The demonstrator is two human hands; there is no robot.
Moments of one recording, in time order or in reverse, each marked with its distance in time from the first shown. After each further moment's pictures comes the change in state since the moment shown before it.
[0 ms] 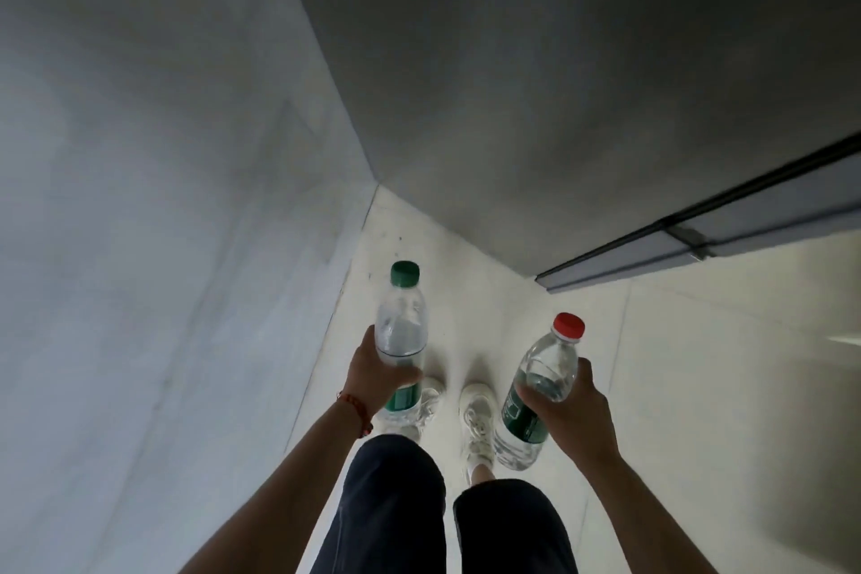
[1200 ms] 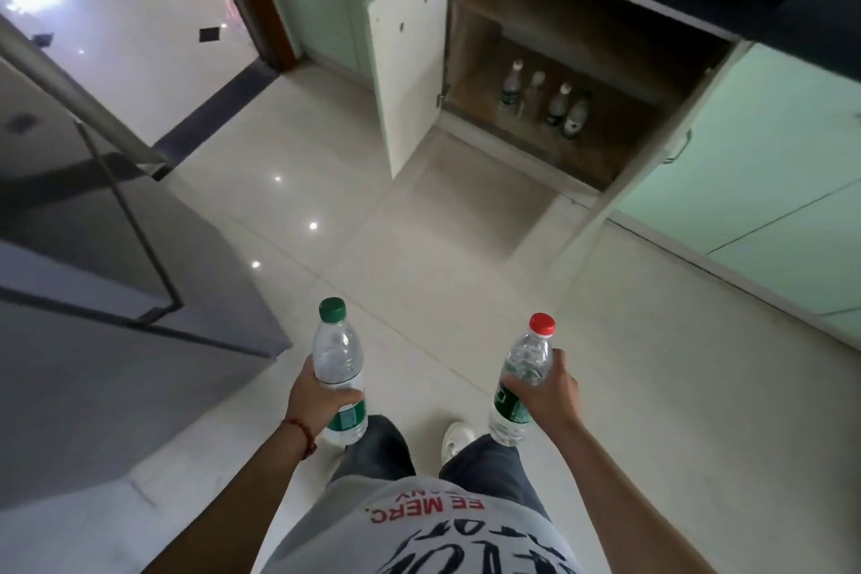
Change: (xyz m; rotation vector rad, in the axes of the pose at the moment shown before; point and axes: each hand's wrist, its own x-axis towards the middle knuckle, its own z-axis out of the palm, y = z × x) left_hand -0.275 0.087 0.250 0.771 -0.579 0.505; right_hand -0.339 0.301 -0.125 0.825 0.740 0.701
